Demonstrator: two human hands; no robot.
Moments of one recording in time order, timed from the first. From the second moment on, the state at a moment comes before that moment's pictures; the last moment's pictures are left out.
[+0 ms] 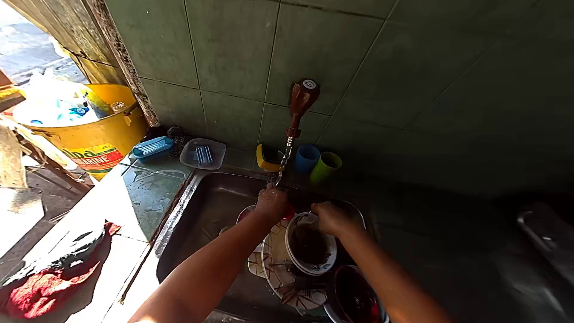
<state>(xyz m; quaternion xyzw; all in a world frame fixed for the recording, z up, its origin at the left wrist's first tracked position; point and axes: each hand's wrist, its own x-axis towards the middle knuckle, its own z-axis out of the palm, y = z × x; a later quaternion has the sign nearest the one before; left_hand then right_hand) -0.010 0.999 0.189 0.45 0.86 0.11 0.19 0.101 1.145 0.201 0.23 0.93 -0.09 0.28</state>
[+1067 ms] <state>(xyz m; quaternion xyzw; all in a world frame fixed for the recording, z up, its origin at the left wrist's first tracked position) -0.011 0.855 0.181 0.03 0.66 0.56 0.50 0.011 1.074 0.226 0.34 0.87 -0.35 -0.02</state>
